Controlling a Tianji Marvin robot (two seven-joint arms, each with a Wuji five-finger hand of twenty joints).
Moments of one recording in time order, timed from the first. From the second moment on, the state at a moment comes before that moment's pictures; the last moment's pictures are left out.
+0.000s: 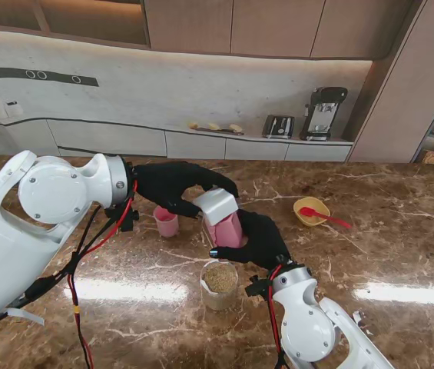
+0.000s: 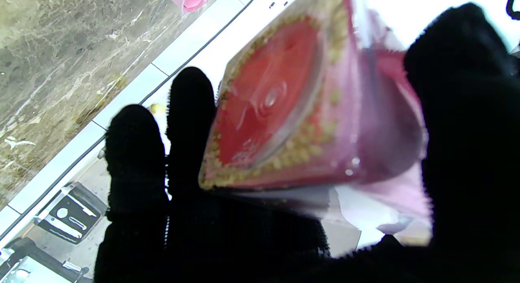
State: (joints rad) left arm 1.10 -0.97 -1.09 -1.90 0.27 -0.08 -0.83; right arm -1.72 -1.18 1.11 -1.79 -0.42 -0.12 -0.31; left_hand 0.65 -0.46 1.01 -0.08 0.25 -0.09 0.33 0.63 0.39 -0.10 0.22 0.48 0.42 0.08 0.23 0.67 -0.01 0.31 0.59 0.72; right_hand 0.42 -0.94 0.83 -0.30 0.81 0.02 0.76 0.35 1.18 0.07 0.35 0.63 1.10 0.10 0.79 0.64 0.73 0.18 1.40 0.51
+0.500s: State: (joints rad) left arm 1.12 -0.99 -1.08 -1.90 0.34 -0.06 -0.66; right arm -1.72 -1.18 1.11 -1.80 -0.42 -0.13 -0.30; left_hand 0.50 -0.32 0.32 -0.14 0.53 0.06 0.57 0.52 1.04 0.00 0.48 0.58 0.90 0.17 0.55 0.85 0.18 0.27 0.96 0.78; right_hand 0.42 -0.94 0.83 -0.30 0.81 0.00 0.76 0.35 1.18 0.07 0.34 0.63 1.10 0.10 0.79 0.64 0.73 0.18 1.40 0.51
